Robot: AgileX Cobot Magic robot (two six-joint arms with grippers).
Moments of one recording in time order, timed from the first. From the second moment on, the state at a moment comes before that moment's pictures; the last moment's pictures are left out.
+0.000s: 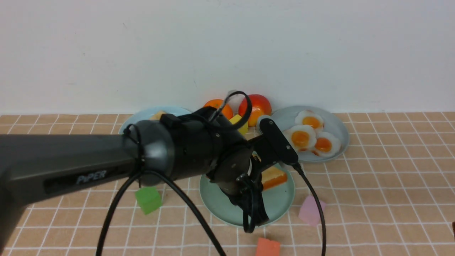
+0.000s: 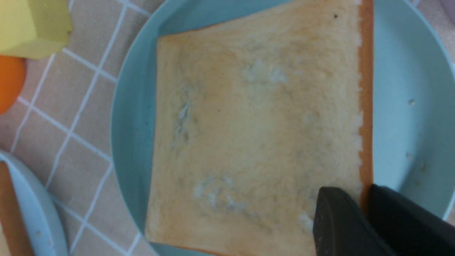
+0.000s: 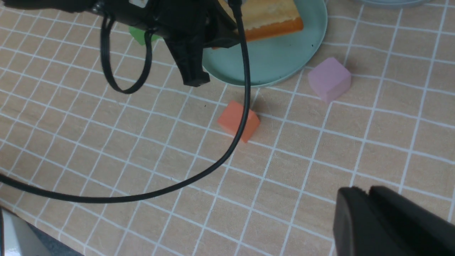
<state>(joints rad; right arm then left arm) 0.07 0.65 -0.79 0.52 1.07 -0.29 -0.78 1.91 -1.33 0.26 0.52 0.15</state>
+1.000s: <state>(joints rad) 0.07 1.42 -1.07 0.60 0.82 -0.25 -0.83 1.00 -1.07 0.11 0.64 -0.16</state>
